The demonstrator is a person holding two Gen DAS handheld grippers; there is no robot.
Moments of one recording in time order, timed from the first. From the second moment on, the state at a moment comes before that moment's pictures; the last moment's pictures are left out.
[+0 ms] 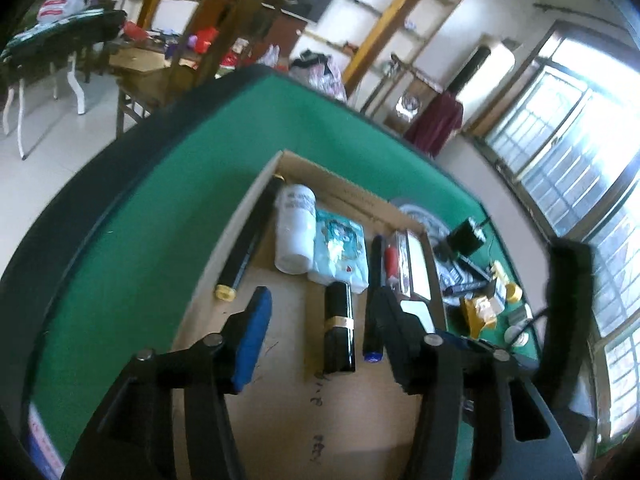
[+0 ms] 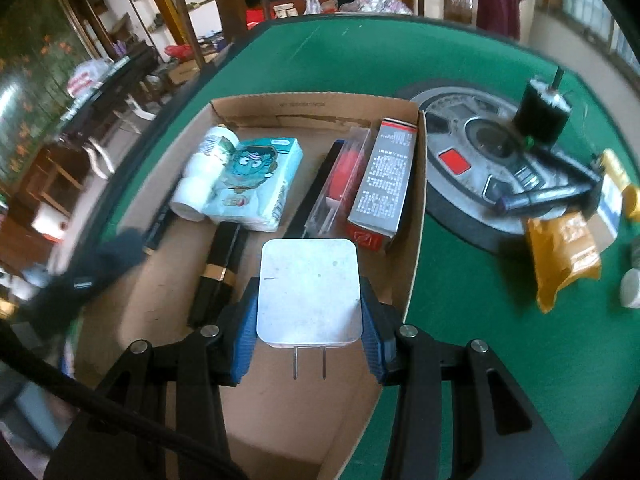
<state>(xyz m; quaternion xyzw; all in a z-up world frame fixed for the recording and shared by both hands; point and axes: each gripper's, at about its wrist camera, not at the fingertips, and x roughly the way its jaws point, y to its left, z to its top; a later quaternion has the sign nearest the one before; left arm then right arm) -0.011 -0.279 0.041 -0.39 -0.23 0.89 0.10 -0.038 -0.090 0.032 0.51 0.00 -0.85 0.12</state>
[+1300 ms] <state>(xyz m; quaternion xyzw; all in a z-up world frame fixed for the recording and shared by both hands) 0.052 -0.153 0.079 -0.42 -0.13 0.87 0.20 0.020 0.106 0.071 0.40 -0.08 -0.91 -0.01</state>
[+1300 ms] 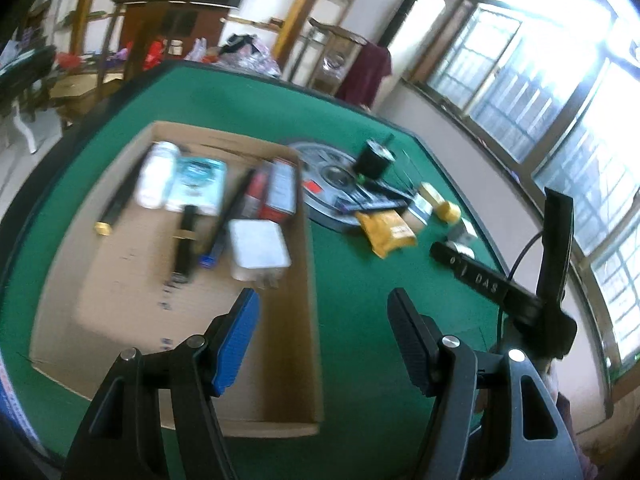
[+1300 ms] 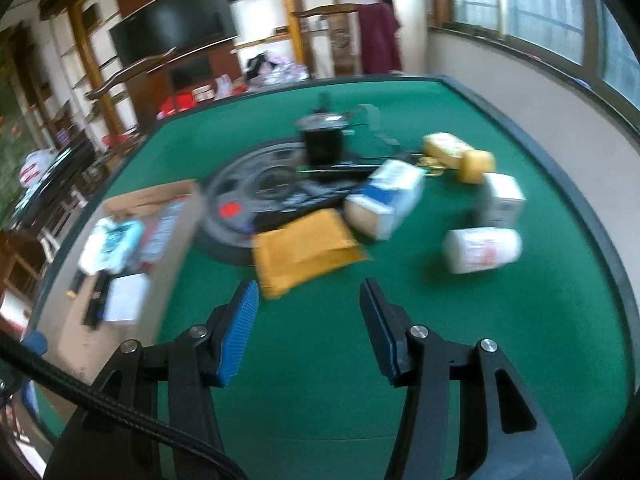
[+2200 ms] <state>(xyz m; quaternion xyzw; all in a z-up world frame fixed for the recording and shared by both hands) -0.008 0.018 0.063 -0.41 0.07 0.88 0.21 0.000 0.306 0.051 0.36 -0.25 -0.89 -0.09</state>
